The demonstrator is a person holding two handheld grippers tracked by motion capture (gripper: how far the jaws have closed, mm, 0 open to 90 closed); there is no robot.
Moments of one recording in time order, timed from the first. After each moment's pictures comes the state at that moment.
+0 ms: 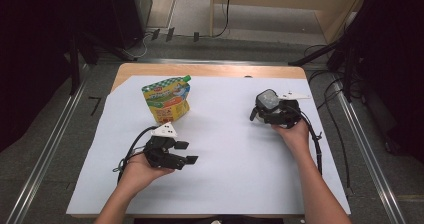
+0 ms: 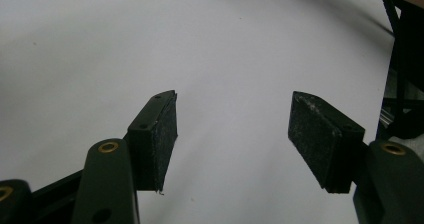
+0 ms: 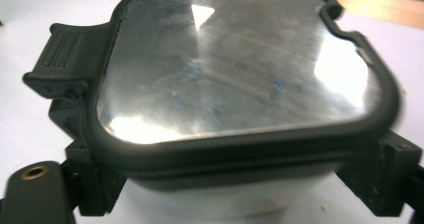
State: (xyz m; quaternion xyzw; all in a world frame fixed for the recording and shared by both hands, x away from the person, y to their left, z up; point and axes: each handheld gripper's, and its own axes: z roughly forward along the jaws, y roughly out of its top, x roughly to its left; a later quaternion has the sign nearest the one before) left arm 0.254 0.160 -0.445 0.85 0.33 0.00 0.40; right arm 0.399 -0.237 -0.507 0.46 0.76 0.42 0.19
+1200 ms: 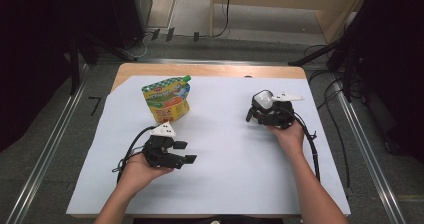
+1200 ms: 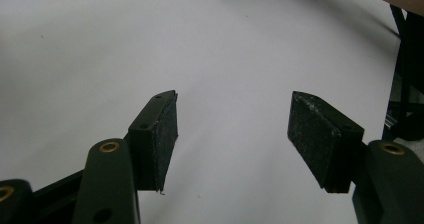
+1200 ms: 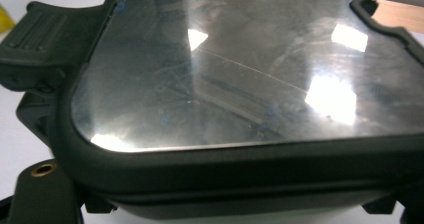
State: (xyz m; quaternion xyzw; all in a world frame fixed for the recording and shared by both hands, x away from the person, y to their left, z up) left arm 0.258 0.162 -0.448 0.85 0.34 0.00 0.40; right arm 0.394 -0.217 -0.507 0.45 0.76 0.43 0.18
